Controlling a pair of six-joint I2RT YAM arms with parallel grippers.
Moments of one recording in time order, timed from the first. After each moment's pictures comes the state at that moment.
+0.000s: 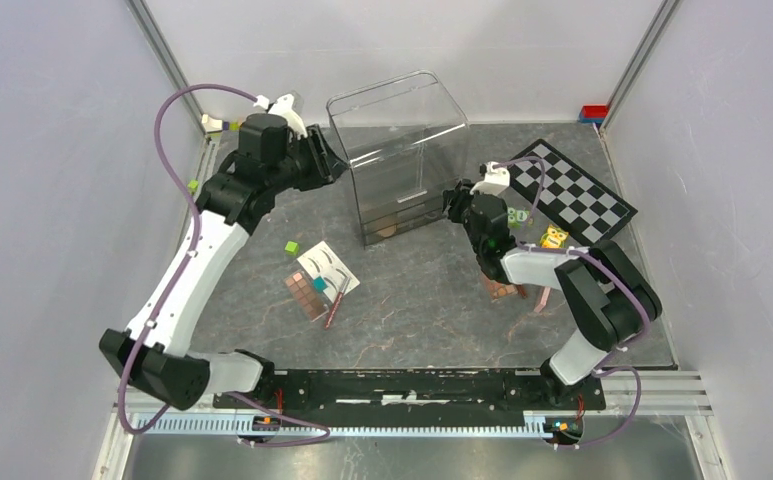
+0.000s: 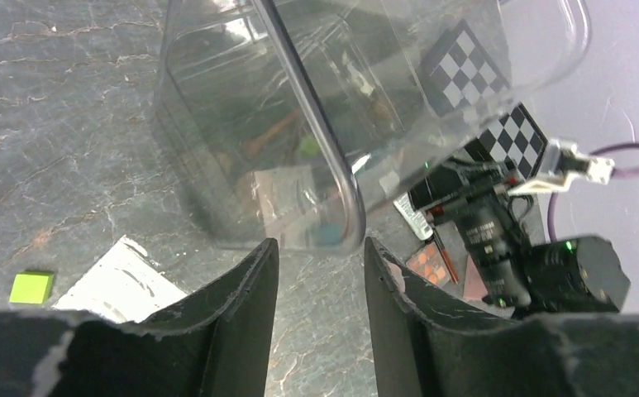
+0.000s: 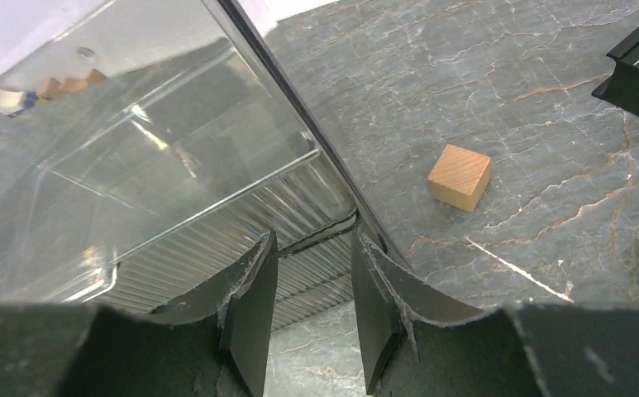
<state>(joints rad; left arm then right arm) -0.39 1.33 1.49 -0.63 0.09 -0.51 0.52 1.62 0.68 0.78 0.35 0.46</state>
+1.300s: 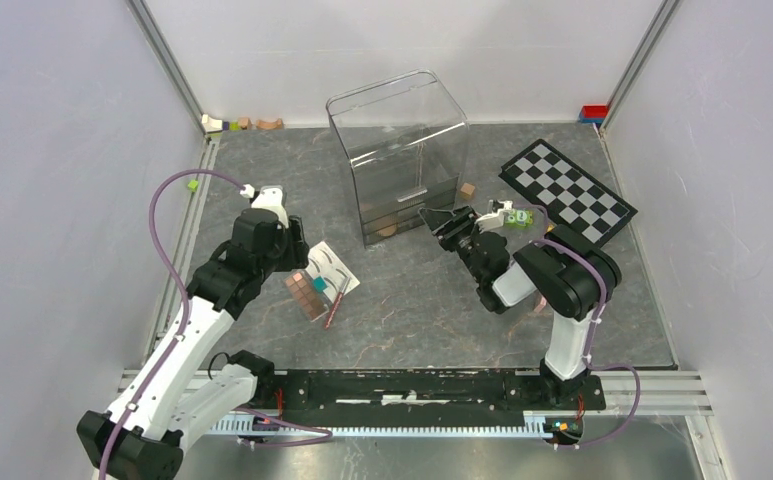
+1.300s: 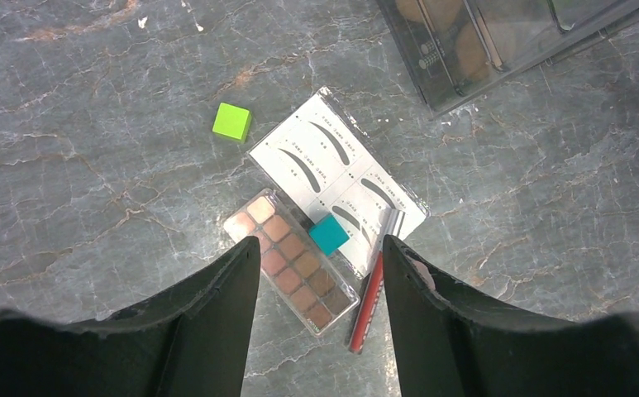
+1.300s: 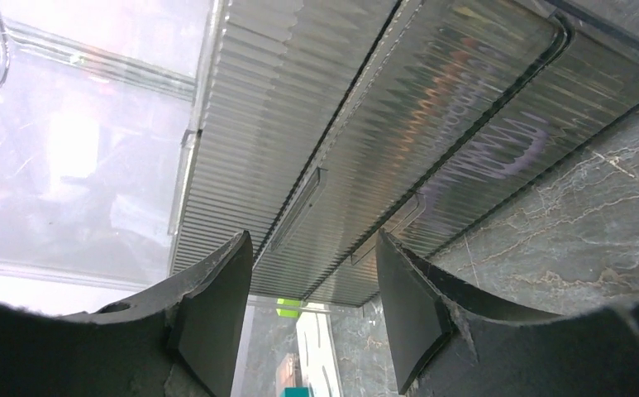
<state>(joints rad) -0.39 0.85 0.84 -0.65 -0.21 -0.31 0.56 1.87 0.47 1.39 0.12 1.15</state>
